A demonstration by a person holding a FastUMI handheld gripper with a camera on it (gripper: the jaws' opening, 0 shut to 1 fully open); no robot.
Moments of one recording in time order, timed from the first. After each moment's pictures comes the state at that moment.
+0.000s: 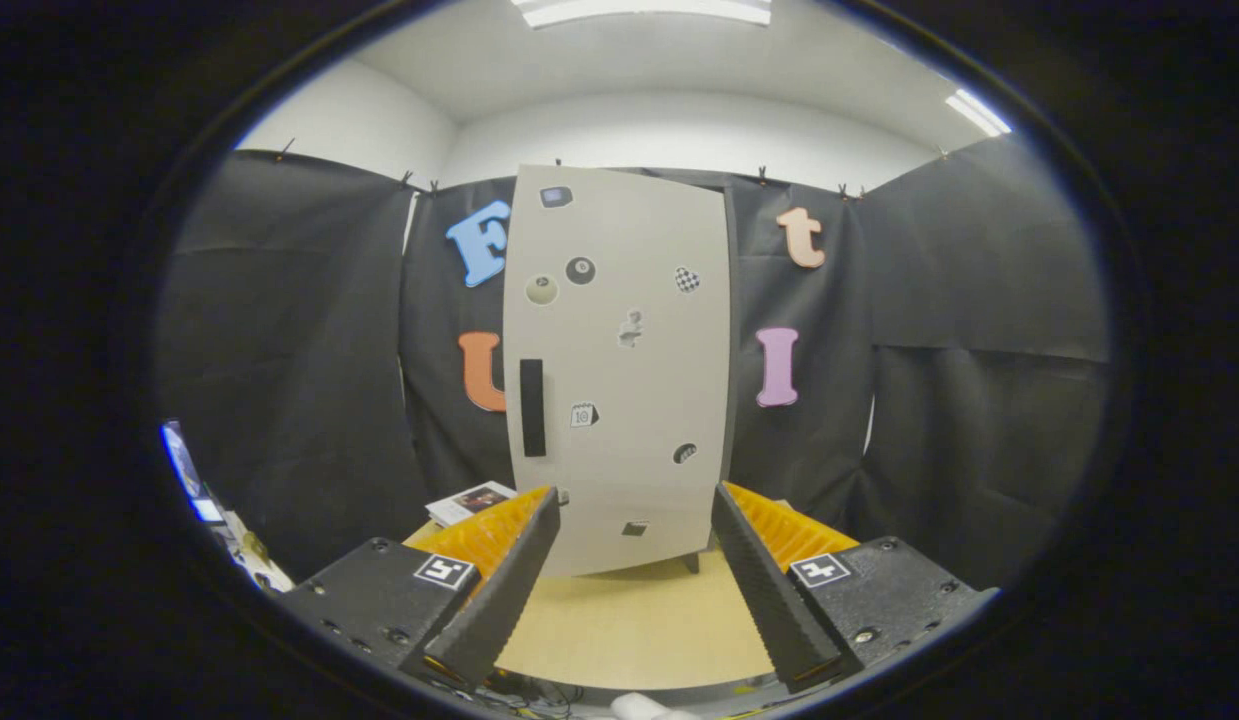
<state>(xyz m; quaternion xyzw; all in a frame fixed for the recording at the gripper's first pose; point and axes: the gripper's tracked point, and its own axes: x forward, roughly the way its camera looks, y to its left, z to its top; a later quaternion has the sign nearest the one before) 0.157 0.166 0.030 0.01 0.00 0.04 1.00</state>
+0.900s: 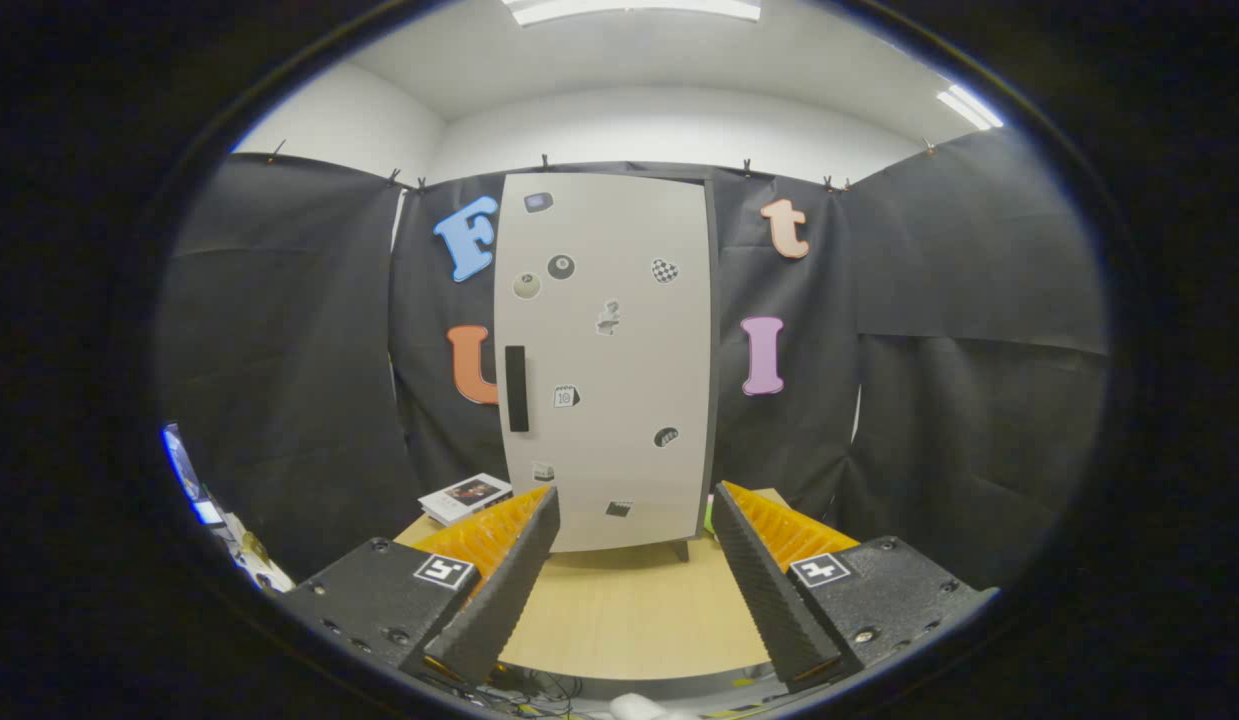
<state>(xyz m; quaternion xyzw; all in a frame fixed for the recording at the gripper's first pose) 0.145 0.152 0.020 0.02 0.01 0.03 1.00</state>
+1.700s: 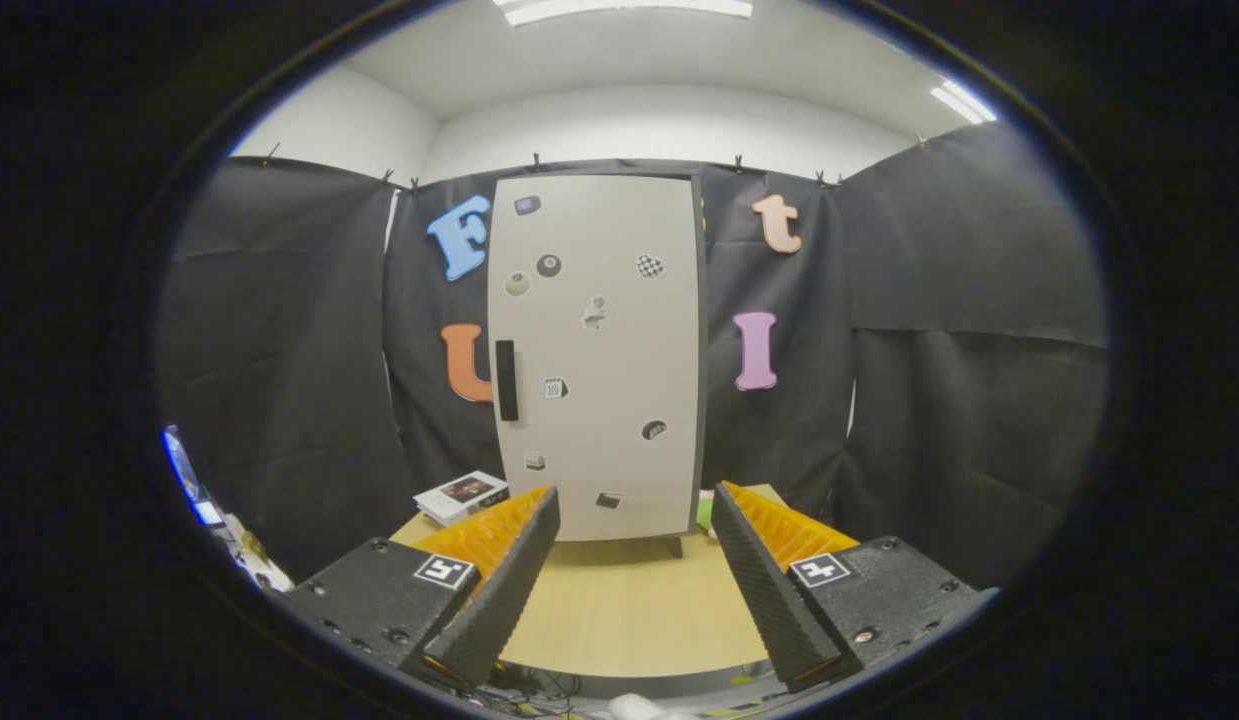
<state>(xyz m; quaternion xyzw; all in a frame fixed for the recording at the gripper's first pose) 0.147 0.135 0.013 0.02 0.02 0.03 1.00</state>
